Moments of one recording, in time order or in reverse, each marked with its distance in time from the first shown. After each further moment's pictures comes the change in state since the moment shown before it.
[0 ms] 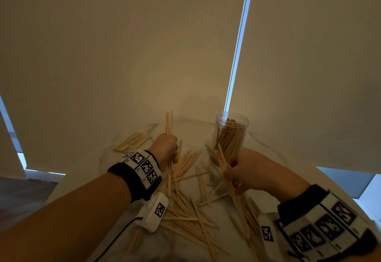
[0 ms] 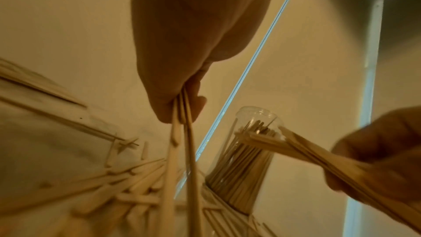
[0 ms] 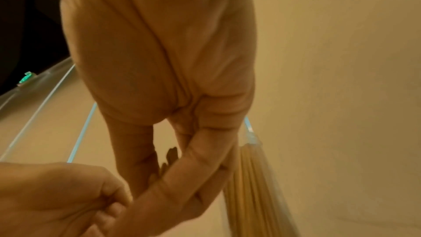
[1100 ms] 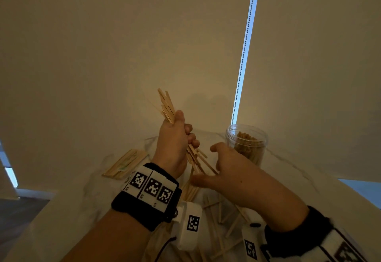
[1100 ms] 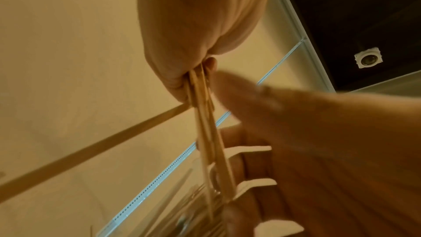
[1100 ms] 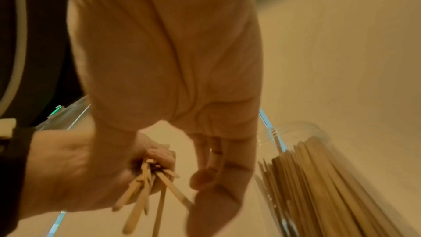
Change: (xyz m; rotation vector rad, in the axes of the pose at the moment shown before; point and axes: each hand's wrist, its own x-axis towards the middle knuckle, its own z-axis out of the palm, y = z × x) left_hand 0.036 0.041 0.036 -0.487 -0.146 0.348; right_hand 0.067 -0.040 0.013 -0.081 0.138 -0.203
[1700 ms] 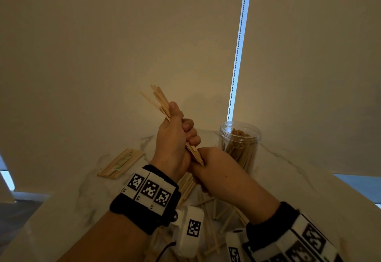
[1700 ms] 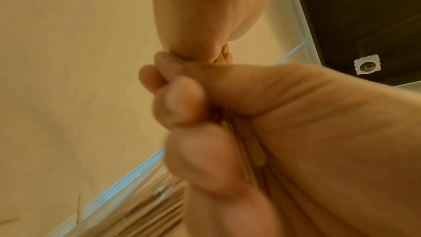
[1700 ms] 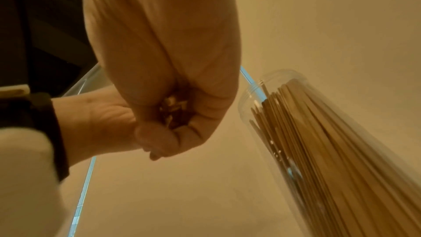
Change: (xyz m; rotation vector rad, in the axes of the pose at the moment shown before) left_hand -0.012 -0.005 0.012 -0.193 -0.071 -0.023; right_hand 0.006 -0.005 0.013 0.304 0.031 -0.131
